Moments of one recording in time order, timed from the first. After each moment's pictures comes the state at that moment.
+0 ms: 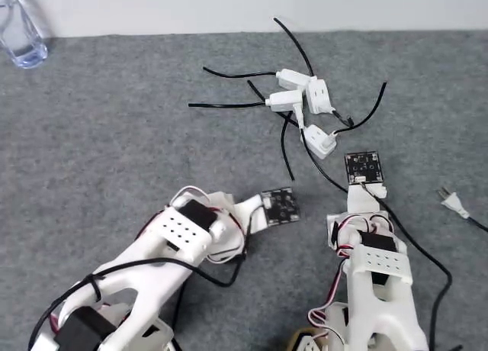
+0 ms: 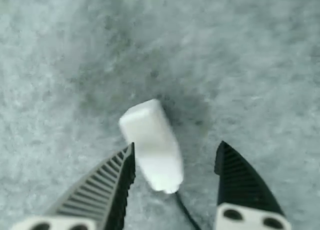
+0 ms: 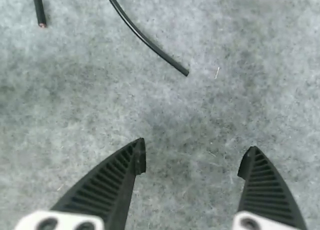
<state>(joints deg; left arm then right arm) 30.8 -17.8 50.6 54.4 -37.1 8.6 -39.1 75.4 32.4 12.8</state>
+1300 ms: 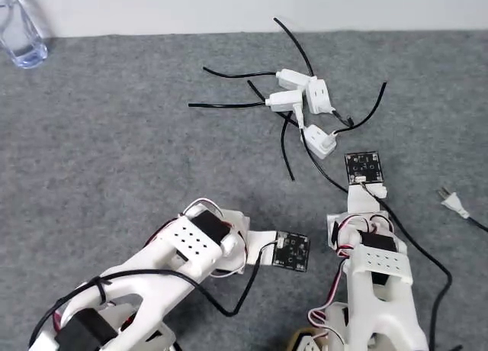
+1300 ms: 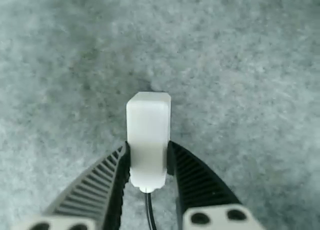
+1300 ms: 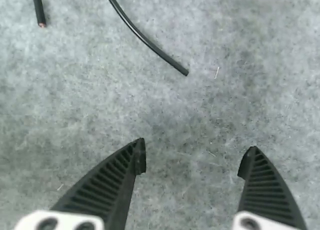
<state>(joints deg) 37.0 -18.4 51.6 60.4 -53.8 8.6 -39.1 75.4 32.4 12.8</state>
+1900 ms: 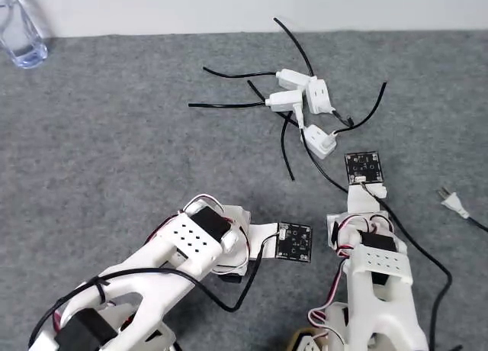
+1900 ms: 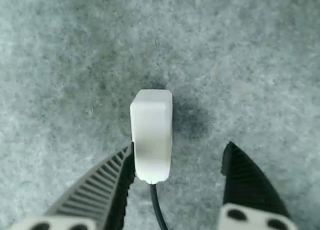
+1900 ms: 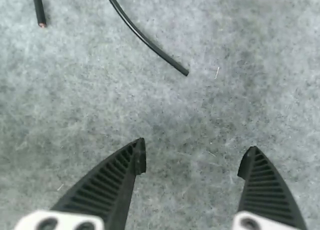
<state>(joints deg) 36.9 -18.4 49.4 61.1 -50.1 8.6 -39.1 75.4 32.4 12.8</state>
